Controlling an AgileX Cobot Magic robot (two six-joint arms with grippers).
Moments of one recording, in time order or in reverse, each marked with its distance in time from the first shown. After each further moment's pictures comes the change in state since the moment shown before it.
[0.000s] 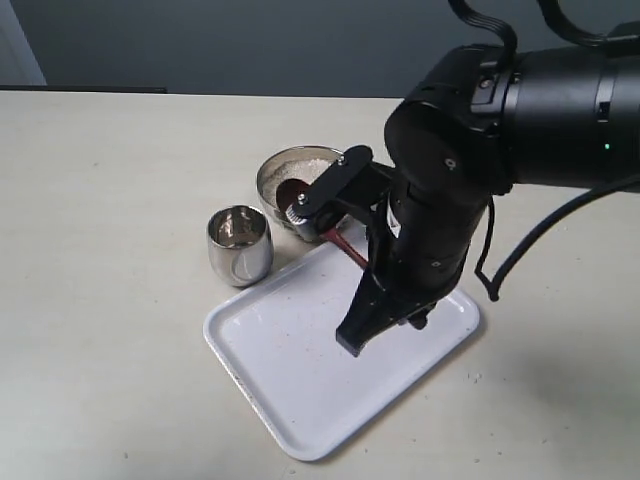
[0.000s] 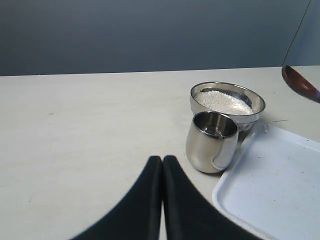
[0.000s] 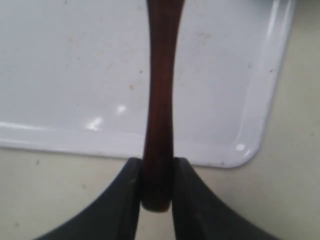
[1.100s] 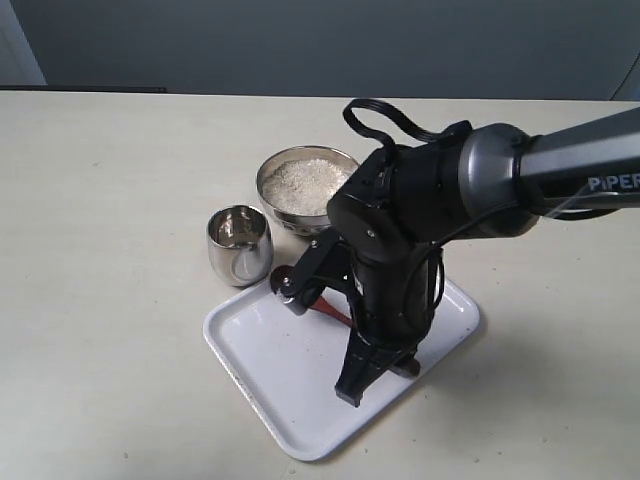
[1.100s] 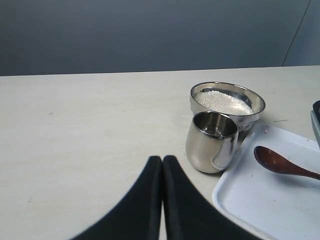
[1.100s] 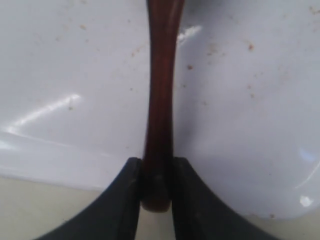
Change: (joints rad) left arm 0.000 0.000 0.000 0.000 0.000 0.000; right arm 0.000 0.261 0.000 0.014 -0.050 -0.133
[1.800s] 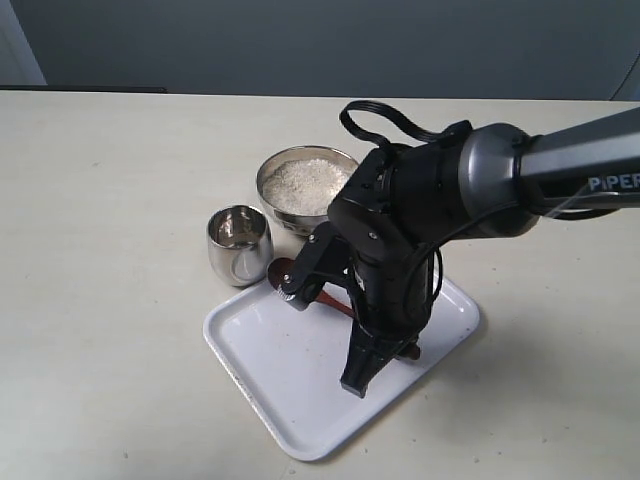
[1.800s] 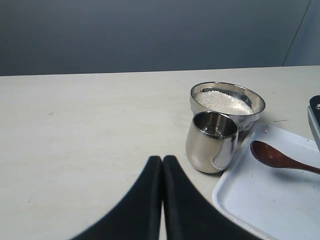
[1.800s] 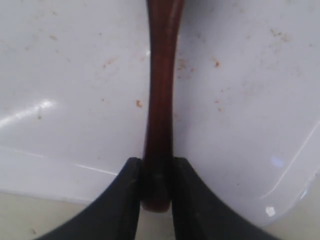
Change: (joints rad) left arm 0.000 0.000 0.000 0.000 0.000 0.000; right arm 0.000 0.000 0.000 -0.074 -0.035 -0.002
